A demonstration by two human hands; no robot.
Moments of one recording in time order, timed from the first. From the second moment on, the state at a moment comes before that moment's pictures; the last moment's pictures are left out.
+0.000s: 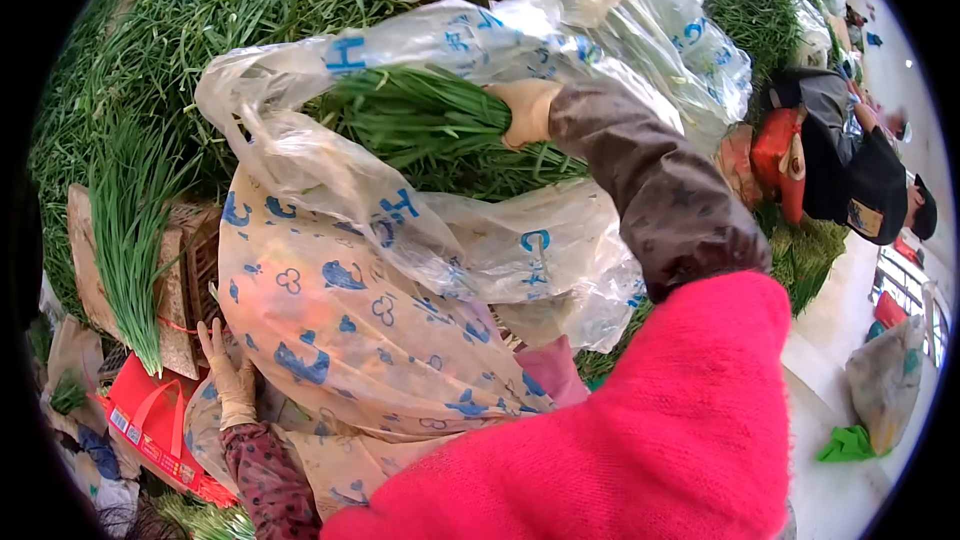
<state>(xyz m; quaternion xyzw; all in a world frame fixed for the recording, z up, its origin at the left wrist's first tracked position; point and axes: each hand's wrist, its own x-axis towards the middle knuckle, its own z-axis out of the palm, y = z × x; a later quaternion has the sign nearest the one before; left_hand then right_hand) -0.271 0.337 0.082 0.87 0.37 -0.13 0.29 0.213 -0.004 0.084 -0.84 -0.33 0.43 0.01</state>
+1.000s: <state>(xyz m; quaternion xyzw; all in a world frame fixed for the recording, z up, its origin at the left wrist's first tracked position) -0.090 0.175 0.266 0.28 0.21 -0.18 0.92 0.164 -0.041 0.202 -0.66 0.08 0.53 0.53</state>
